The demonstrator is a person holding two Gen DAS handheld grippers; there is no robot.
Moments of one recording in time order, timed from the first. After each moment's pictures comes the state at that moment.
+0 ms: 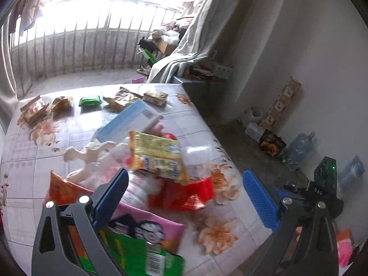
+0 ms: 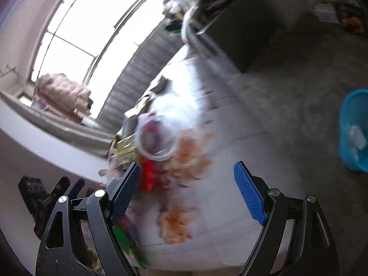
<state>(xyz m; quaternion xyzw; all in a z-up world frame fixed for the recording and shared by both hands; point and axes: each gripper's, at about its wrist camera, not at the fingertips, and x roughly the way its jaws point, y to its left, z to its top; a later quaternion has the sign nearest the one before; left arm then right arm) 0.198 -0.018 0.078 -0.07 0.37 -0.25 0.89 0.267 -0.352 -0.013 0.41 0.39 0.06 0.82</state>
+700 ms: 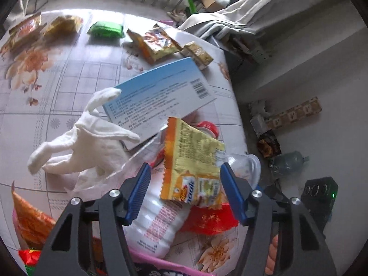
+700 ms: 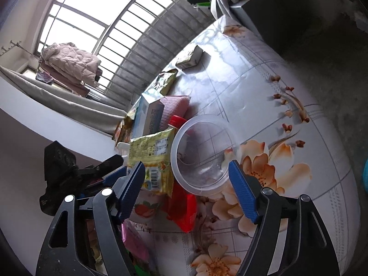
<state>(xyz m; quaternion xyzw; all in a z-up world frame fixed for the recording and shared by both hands) 0.324 0.009 0.005 -0.21 0.54 -0.21 0.79 0.370 -0.285 -0.021 0.37 0.45 0.12 0.80</state>
